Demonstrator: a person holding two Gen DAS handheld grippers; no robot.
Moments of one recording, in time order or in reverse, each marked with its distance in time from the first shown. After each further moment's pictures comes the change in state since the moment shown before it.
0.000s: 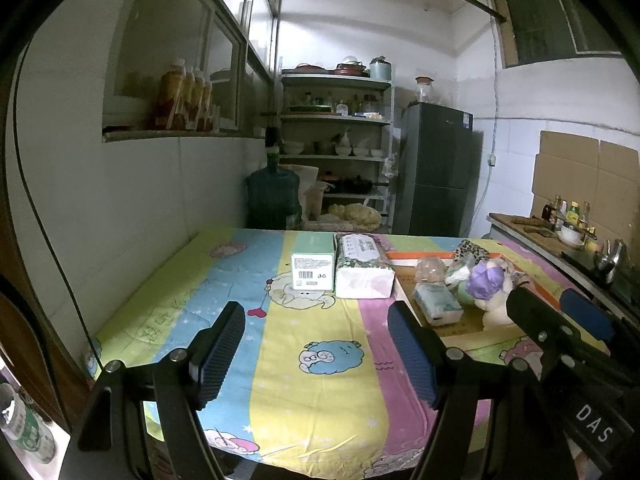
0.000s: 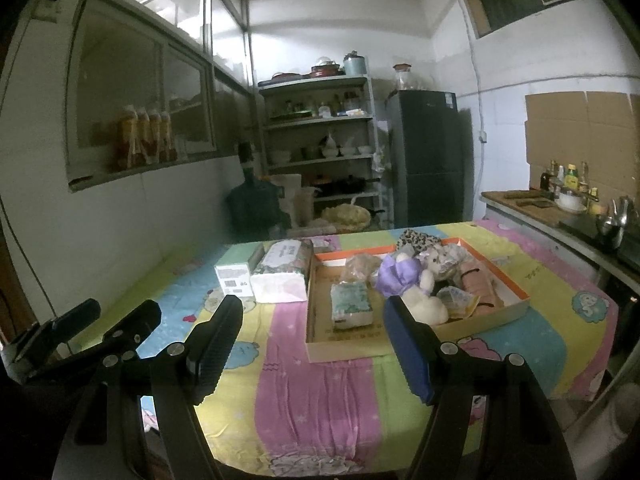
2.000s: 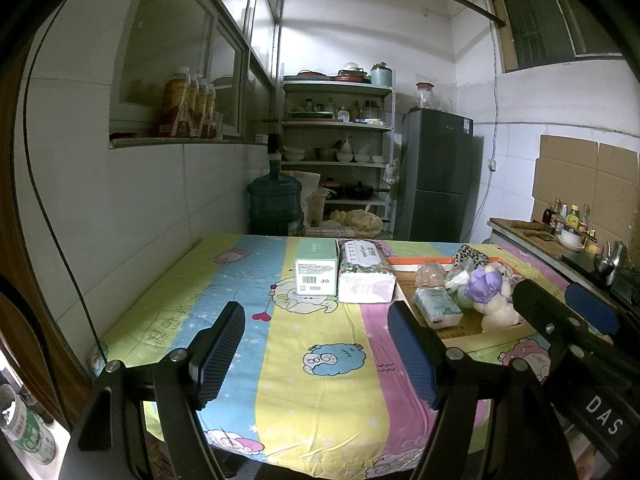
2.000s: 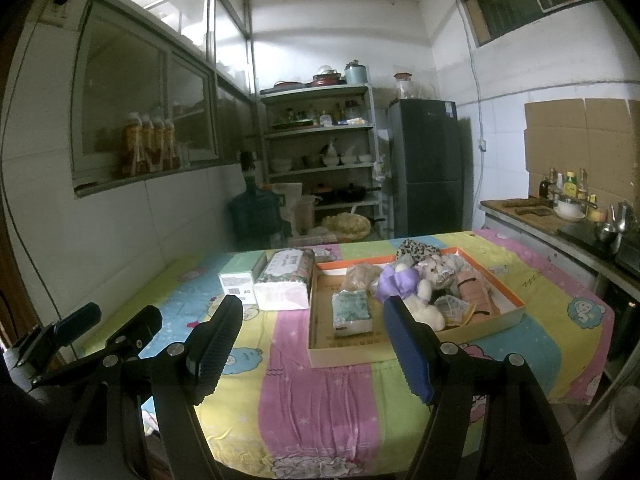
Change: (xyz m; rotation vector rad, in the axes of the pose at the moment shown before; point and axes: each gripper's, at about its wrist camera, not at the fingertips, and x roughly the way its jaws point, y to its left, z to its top) left arm -0.004 0.000 0.001 0.002 -0.013 0.001; right arm -0.007 0.002 0.005 -0.004 -0.015 -0.004
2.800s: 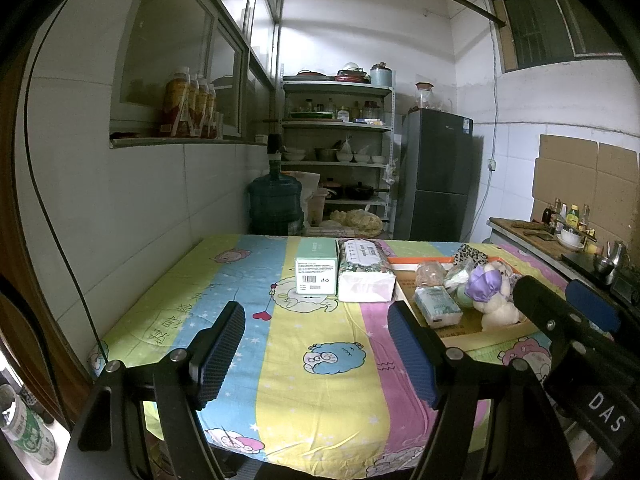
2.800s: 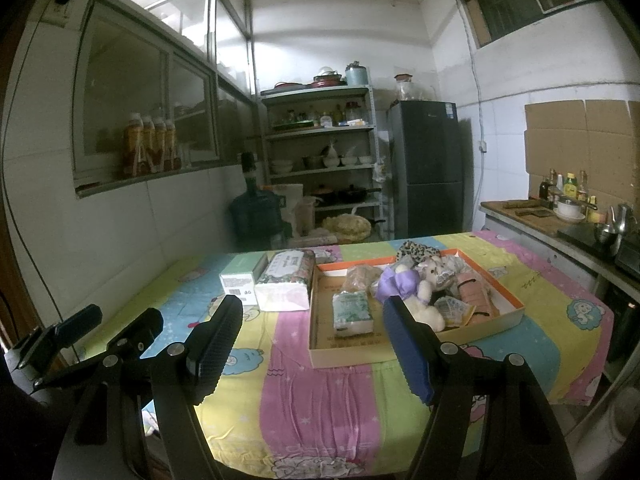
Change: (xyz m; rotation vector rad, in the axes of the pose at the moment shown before) left arm -0.001 -0.001 -0.002 -0.001 -0.002 0.001; right arm -0.002 0.001 0.001 -0.001 -0.003 0.000
